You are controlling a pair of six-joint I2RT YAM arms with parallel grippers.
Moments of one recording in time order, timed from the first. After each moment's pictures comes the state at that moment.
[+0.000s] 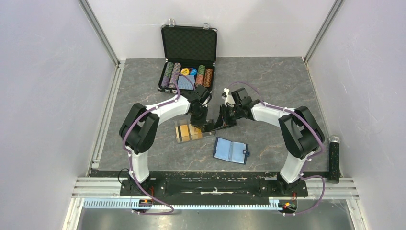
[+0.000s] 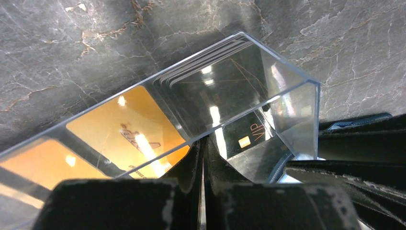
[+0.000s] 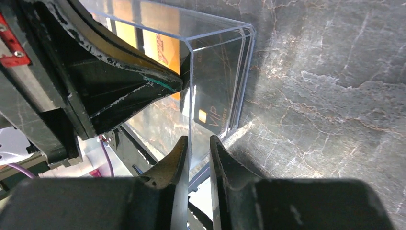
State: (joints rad) left arm -0.65 1.92 1.34 -0.69 0.13 -0.54; right arm 0.50 1.78 1.02 -0.22 -0.61 0.50
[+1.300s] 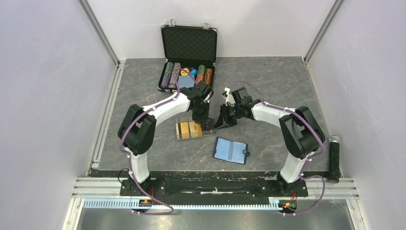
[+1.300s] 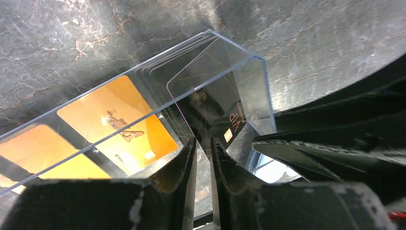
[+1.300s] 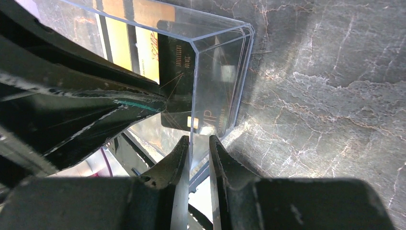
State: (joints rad) left arm -0.67 1.90 1.42 -0.75 0.13 -0.54; right arm 0.49 1.78 1.03 -0.23 -0.60 0.50
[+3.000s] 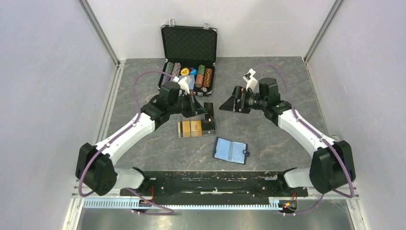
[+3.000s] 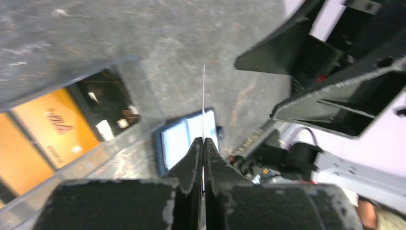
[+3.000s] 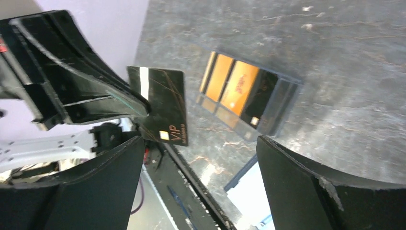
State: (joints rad) left arm -0.56 1.34 1.04 -0.30 0.33 -0.69; right arm 0.36 1.37 0.96 -0.15 -0.65 0.55
